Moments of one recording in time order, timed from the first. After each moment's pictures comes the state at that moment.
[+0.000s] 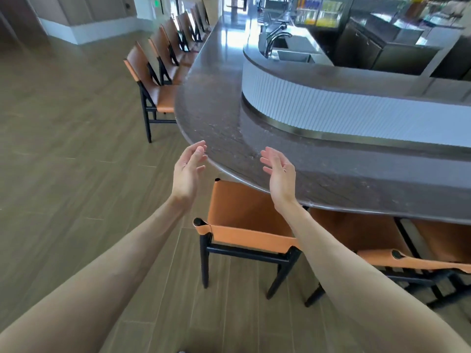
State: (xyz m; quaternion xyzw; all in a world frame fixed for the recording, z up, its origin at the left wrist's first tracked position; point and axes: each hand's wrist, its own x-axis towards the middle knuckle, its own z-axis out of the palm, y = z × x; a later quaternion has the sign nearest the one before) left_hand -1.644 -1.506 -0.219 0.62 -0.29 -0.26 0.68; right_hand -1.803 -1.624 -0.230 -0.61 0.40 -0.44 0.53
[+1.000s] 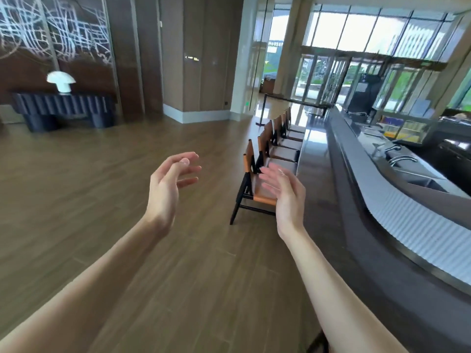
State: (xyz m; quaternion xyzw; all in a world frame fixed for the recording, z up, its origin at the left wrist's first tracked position) left_hand -1.059 -1.306 -0.088 0.54 -0.27 -0.06 0.80; right_hand -1.193 -1.480 -0.091 -0.60 0.16 -0.48 0.62
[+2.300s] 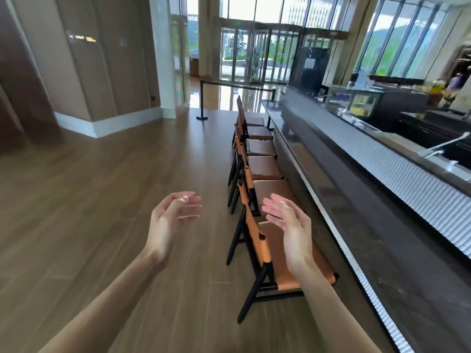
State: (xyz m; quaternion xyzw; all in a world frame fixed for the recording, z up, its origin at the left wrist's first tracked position) left_hand -0.157 -1.907 -0.152 0.54 -0.33 -0.27 0.72; right_hand -0.375 -2.010 -0.143 -0.55 0.33 -0.53 0.56
